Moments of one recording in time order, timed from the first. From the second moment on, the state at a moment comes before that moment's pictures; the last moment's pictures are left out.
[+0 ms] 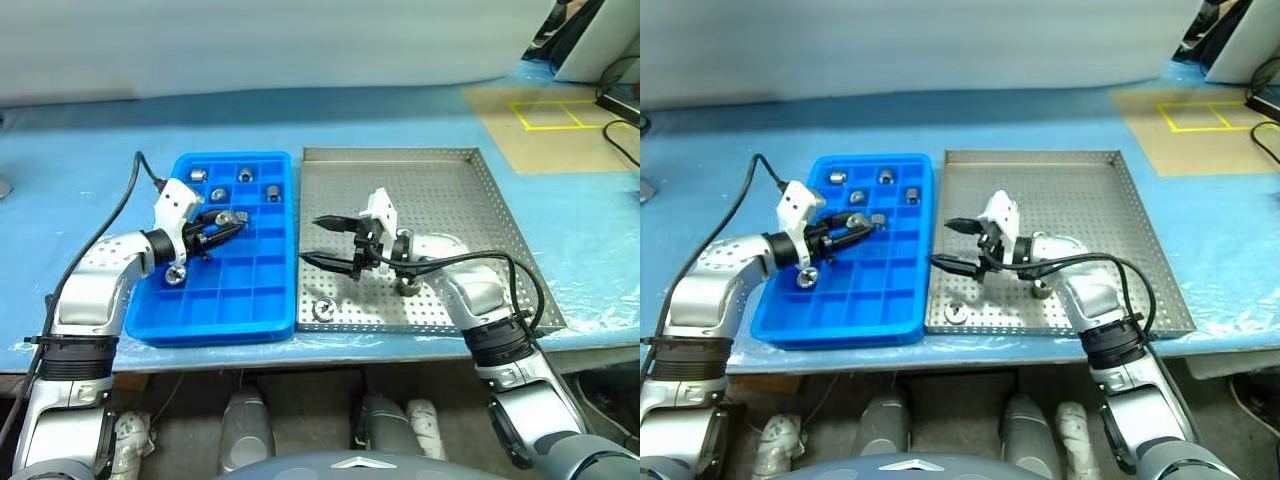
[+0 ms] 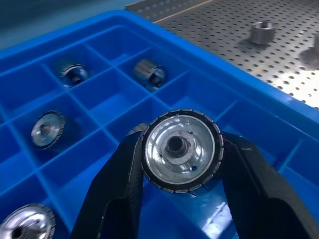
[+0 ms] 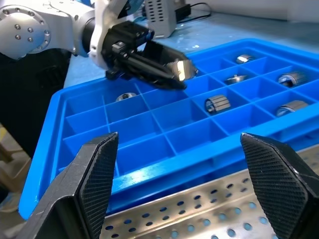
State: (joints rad) left arm -0.37 0.57 0.15 -0.03 -0.28 0.54 -0.81; right arm -0.51 -0.36 0.23 0.02 0.39 0.39 0.97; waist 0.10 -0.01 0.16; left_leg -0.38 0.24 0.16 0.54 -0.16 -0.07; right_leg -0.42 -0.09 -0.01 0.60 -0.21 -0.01
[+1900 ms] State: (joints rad) left arm -0.89 0.14 -0.33 0.63 -0.17 0.23 -1.07; right arm -0.19 -0.61 -0.18 -0.26 0.45 0.54 0.77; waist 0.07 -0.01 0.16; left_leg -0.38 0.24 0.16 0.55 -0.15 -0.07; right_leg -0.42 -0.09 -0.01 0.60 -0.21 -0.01
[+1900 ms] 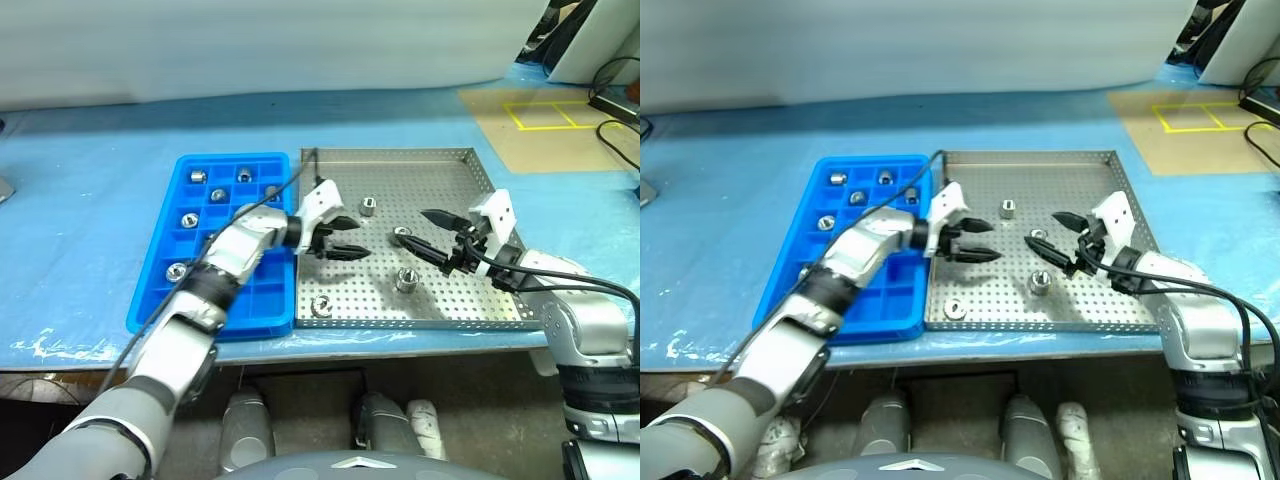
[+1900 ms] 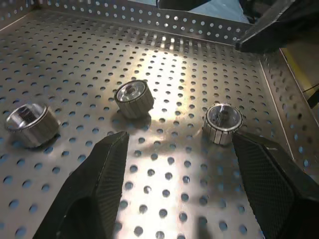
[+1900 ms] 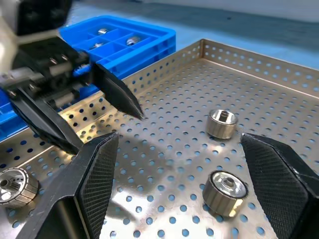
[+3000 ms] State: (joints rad) left arm -1.05 -0.14 -0.31 1.22 0.09 -0.11 -0.98; right arm 0.02 -0.62 -0.29 -0.49 0.52 0.62 0.60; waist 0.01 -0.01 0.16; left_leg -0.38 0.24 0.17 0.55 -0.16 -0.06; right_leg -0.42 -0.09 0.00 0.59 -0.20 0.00
